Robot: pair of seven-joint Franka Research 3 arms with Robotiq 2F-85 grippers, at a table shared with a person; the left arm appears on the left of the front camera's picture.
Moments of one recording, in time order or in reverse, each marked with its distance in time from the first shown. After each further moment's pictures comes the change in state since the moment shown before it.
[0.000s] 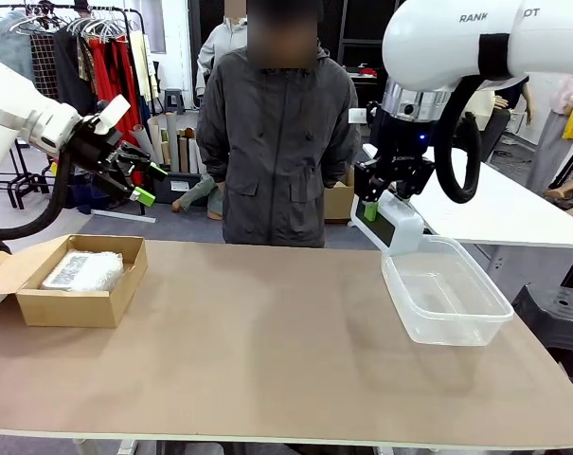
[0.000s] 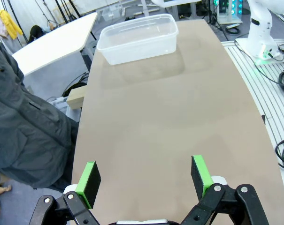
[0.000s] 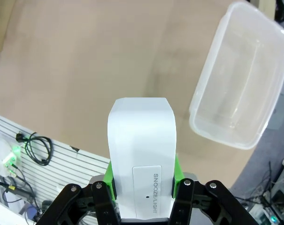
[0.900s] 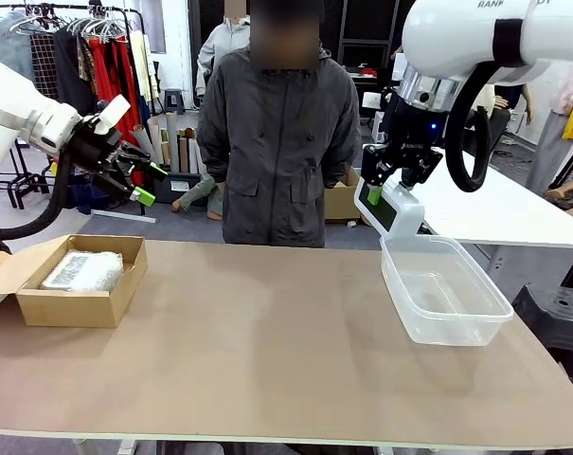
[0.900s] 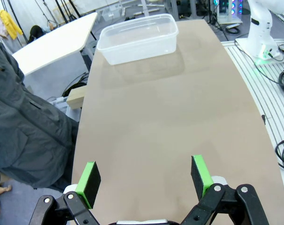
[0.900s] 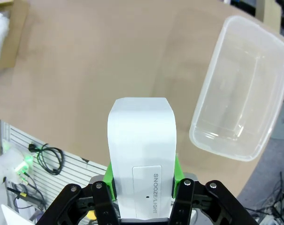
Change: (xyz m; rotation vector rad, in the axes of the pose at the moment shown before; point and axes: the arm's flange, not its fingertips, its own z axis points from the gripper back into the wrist) left arm 0.000 0.000 0.000 0.000 0.000 0.000; right arm 0.012 -0.022 0.018 0.077 -0.068 -0.032
